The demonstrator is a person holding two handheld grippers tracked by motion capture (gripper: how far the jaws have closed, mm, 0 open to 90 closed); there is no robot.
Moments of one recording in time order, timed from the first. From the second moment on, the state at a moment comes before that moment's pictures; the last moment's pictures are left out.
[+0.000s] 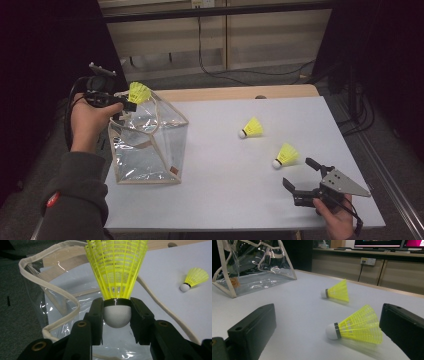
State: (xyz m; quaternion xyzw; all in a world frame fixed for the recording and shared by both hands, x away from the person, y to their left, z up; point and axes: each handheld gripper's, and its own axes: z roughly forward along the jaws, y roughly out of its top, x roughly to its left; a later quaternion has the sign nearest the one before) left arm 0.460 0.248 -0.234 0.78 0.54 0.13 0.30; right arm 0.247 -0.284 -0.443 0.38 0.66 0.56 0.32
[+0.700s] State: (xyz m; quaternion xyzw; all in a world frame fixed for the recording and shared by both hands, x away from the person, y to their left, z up) left arm 0.463 0.253 -0.246 0.77 0.55 0.13 0.29; right arm 0.247 -0.283 -0.443 0.38 0.67 0.56 0.32
